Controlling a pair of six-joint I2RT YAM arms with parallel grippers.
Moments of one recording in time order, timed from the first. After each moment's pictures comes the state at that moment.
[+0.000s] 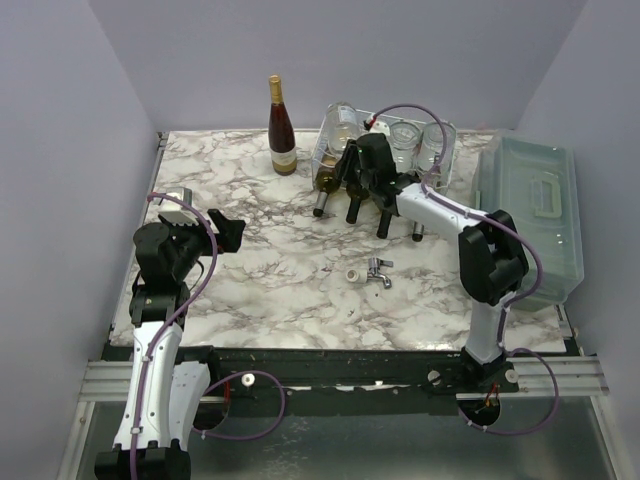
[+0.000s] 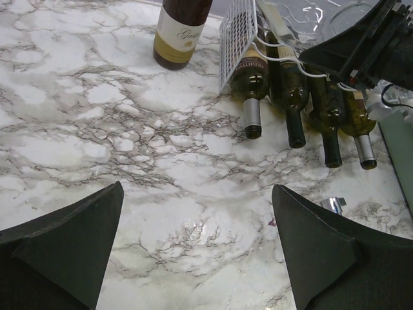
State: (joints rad) left arm 0.07 0.66 0.64 -0.18 0.39 -0.28; right arm 0.56 1.93 1.47 0.04 0.21 0.49
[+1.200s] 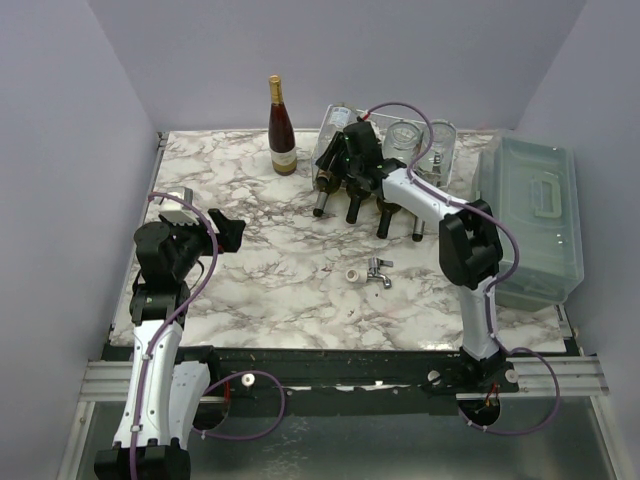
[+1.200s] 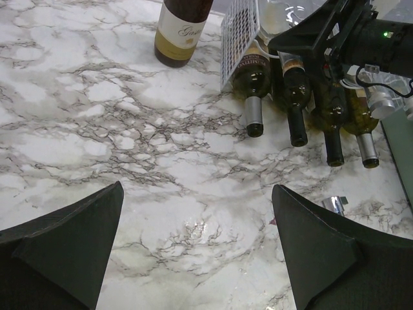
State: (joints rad) left arm 0.07 0.67 0.64 -0.18 0.39 -0.28; right arm 0.54 2.13 1.77 -0.16 0.09 0.75
